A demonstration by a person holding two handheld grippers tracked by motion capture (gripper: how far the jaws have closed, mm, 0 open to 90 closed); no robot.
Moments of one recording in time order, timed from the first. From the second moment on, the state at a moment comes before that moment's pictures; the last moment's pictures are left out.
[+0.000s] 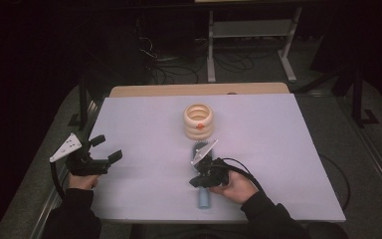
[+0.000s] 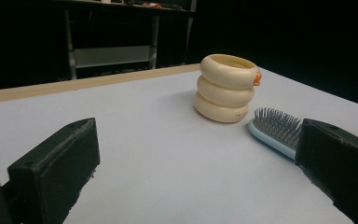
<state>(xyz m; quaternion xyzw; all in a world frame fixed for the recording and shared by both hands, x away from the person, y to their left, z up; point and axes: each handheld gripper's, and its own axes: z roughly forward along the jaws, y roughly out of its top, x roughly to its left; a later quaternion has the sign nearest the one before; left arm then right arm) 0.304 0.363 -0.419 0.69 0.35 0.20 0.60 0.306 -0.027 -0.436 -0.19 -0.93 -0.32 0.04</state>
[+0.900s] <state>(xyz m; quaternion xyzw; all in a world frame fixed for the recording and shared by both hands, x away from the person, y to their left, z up) 0.304 0.363 -0.419 0.69 0.35 0.20 0.60 0.299 -0.041 -0.445 -0.18 -0.94 -0.27 0.05</state>
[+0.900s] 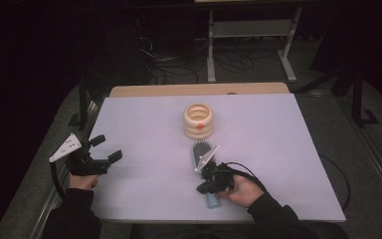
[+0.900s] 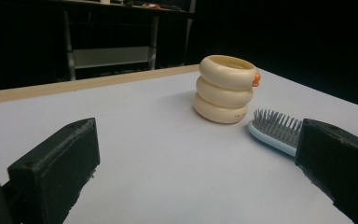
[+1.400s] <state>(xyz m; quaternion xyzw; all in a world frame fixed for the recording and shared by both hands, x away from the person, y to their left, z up) 0.304 0.363 -0.419 0.69 0.35 0.20 0.60 0.304 -0.073 -0.442 -0.21 -0.94 -0.27 0.05</state>
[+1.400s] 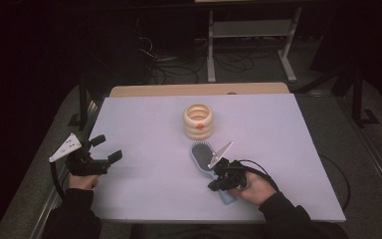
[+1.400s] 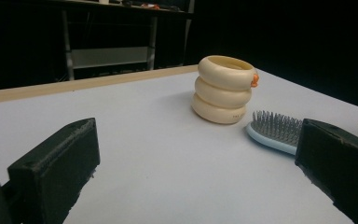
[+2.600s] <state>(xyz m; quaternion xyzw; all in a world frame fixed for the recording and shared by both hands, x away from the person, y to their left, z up) 0.305 0.366 -0.419 0.68 0.36 0.19 0.61 0.309 -0.118 -0.441 -0.25 -0.93 -0.27 0.03</state>
